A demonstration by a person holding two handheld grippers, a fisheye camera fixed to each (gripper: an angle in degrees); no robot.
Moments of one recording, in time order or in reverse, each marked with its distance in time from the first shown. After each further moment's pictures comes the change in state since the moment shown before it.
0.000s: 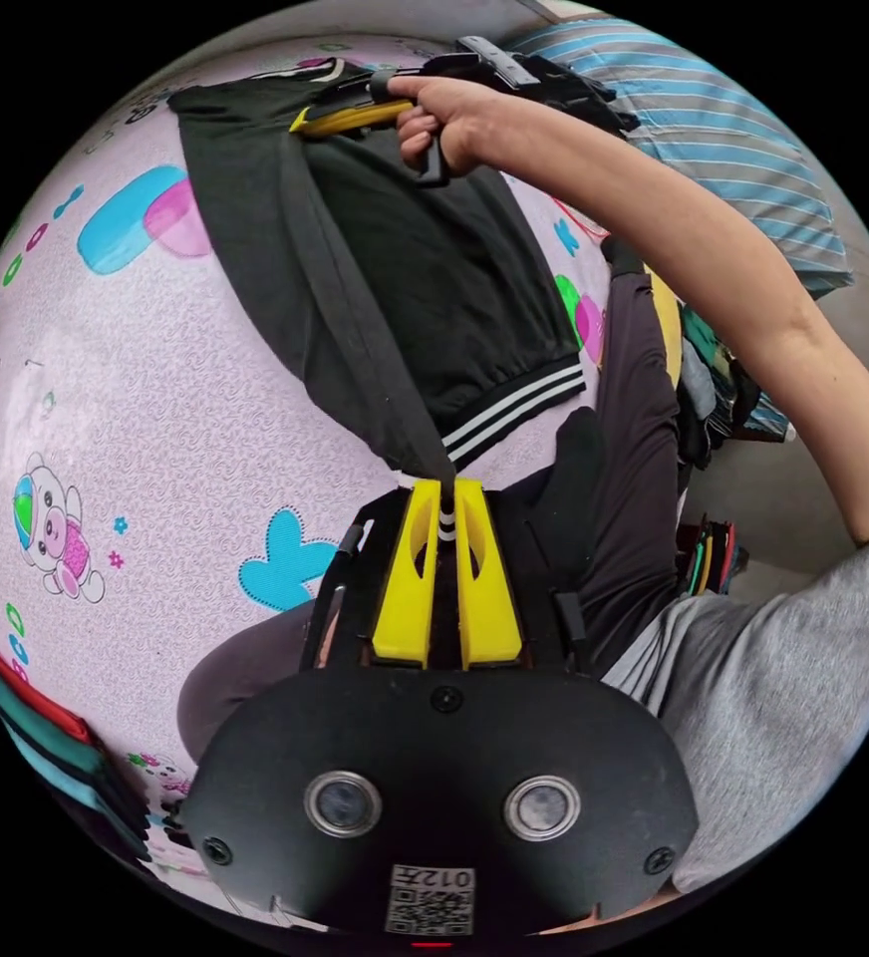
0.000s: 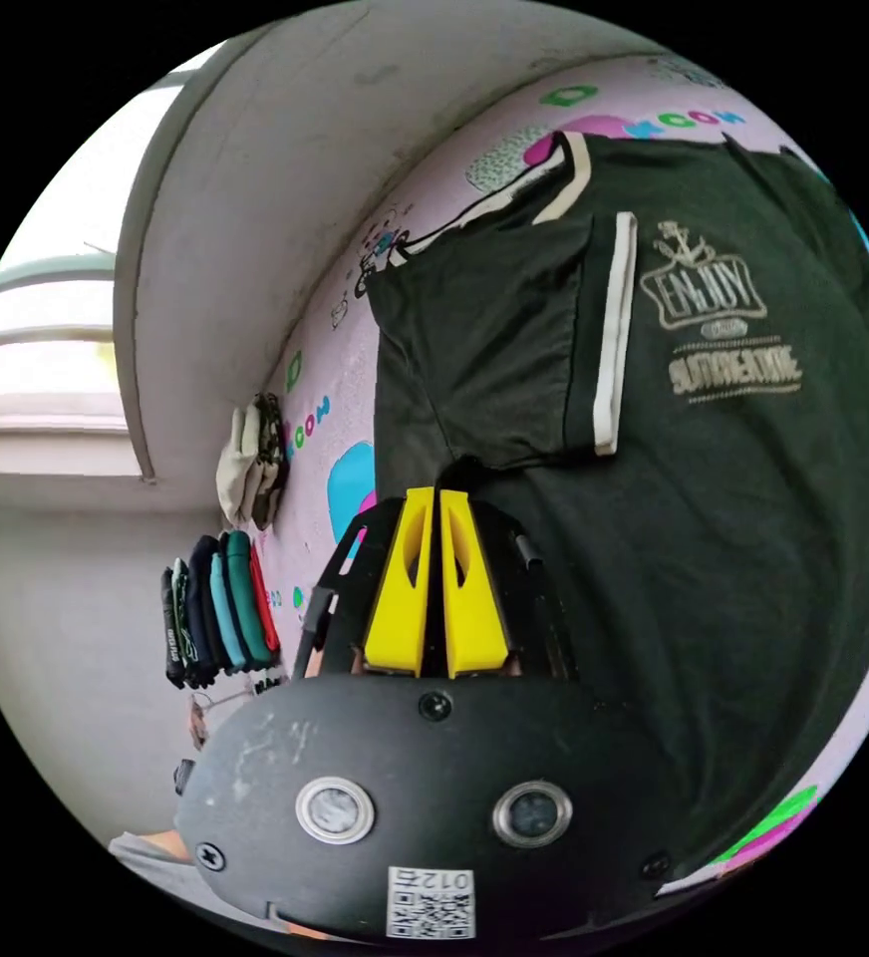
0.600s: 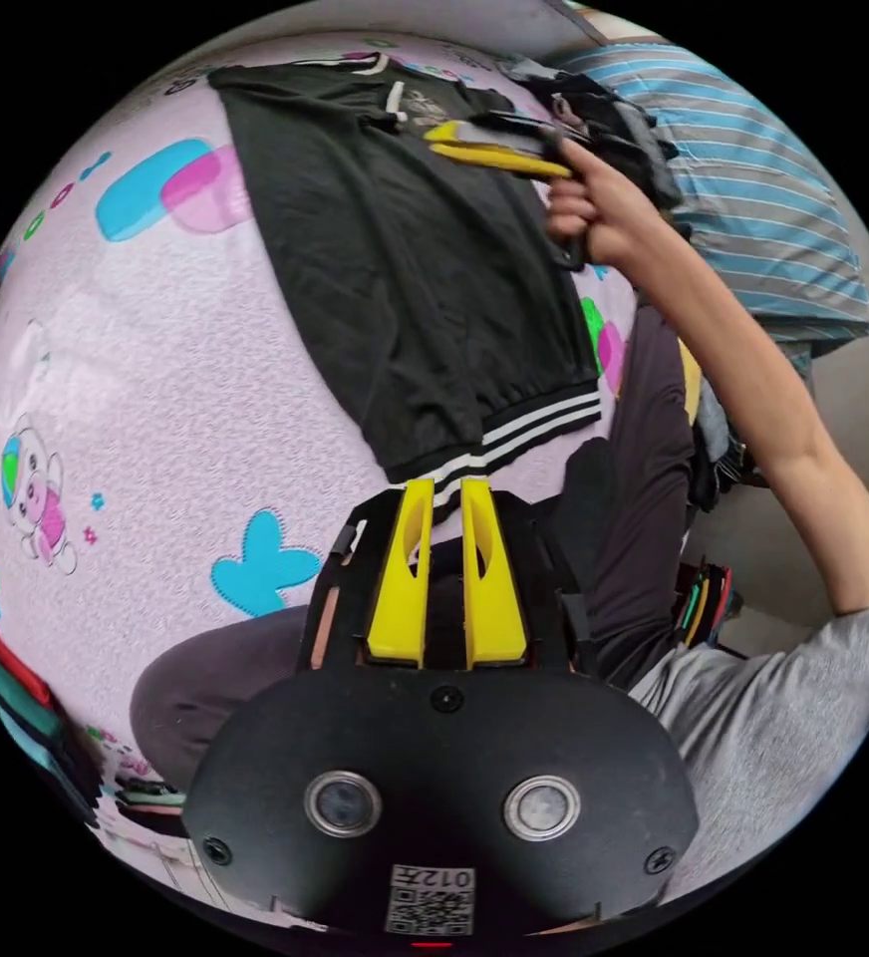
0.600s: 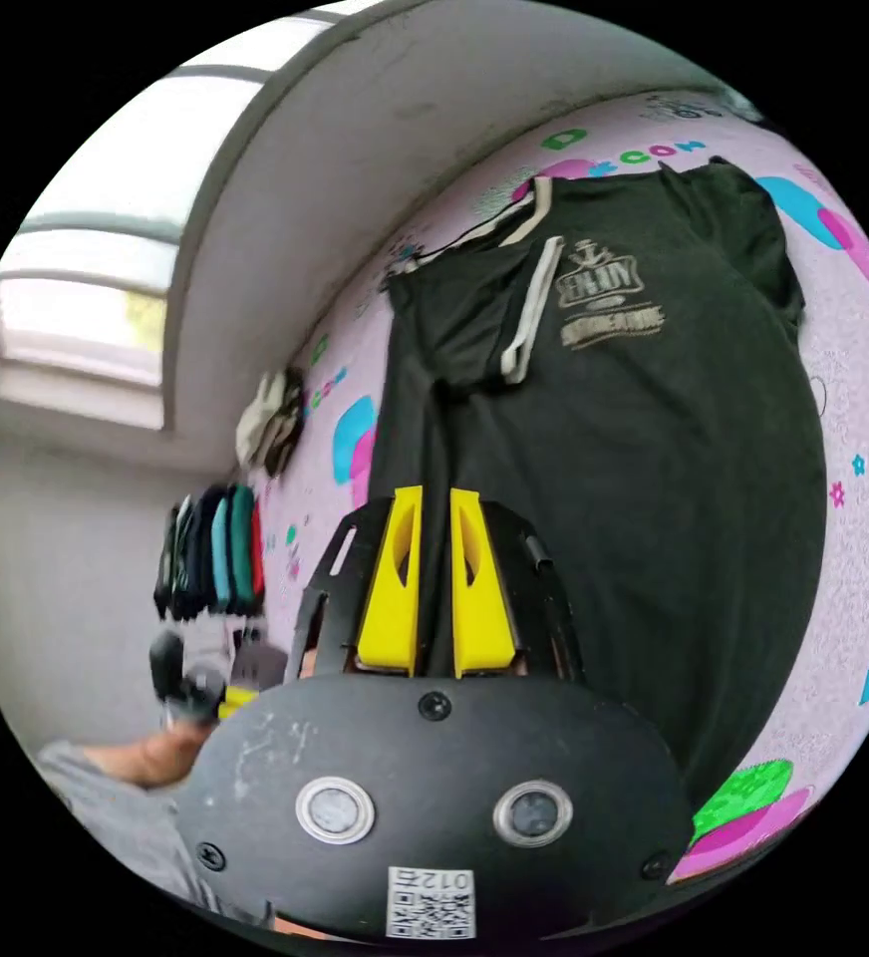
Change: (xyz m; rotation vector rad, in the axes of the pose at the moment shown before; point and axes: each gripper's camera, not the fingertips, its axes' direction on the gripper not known) left arm -0.024 0.025 0.006 0.034 -0.016 -0.126; right arm 0.024 0.170 -0.007 0.042 -0.014 -0.132
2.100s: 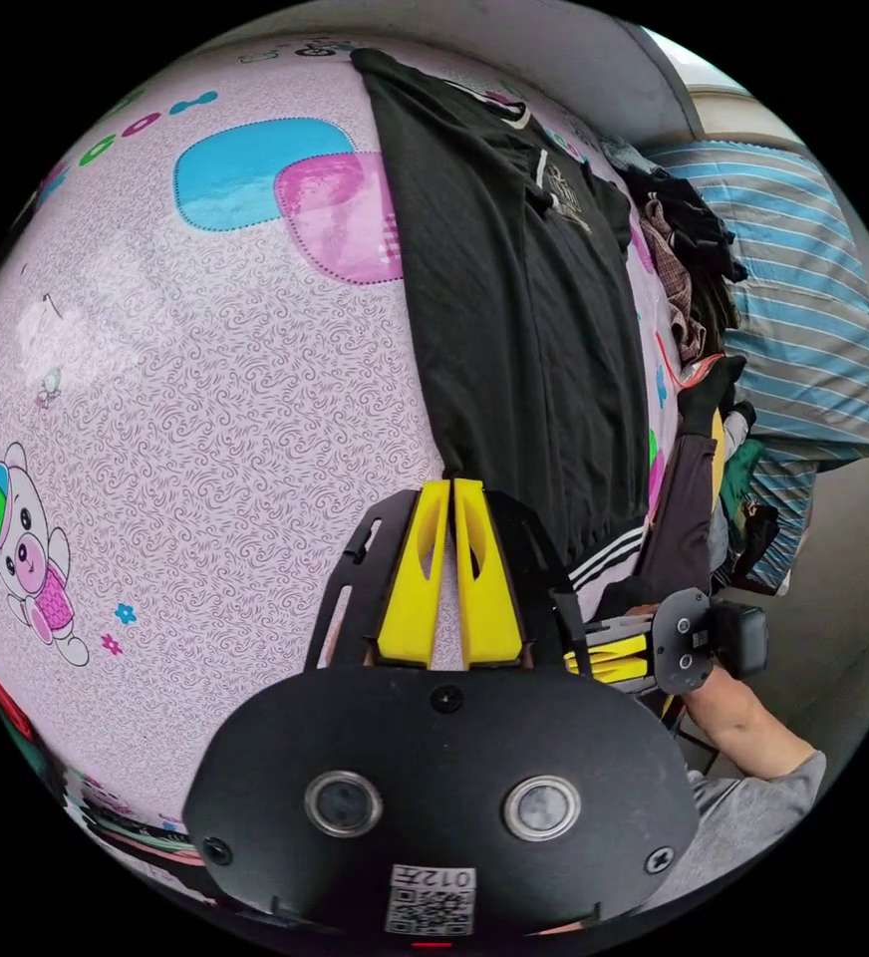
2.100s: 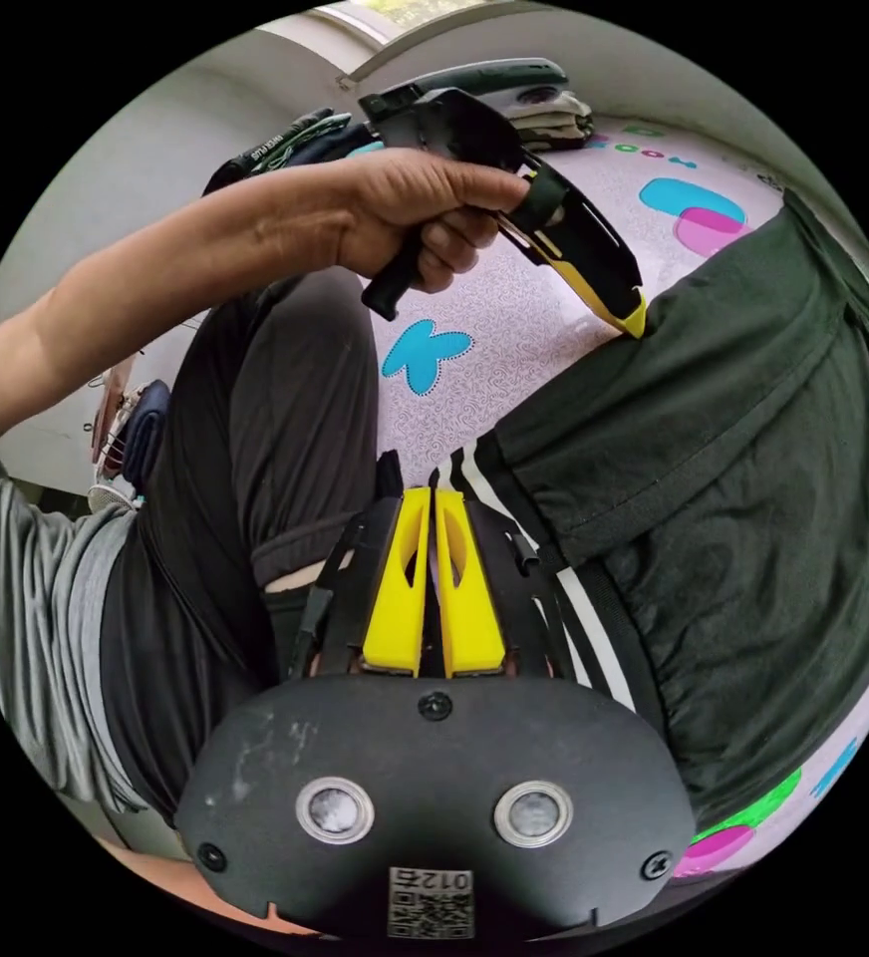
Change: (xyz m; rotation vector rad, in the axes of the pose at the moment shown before) left arm -0.068 -0.046 0.053 0.155 0.049 -0.184; right arm -0.154 0.381 0.154 -0.522 0.051 -0.755
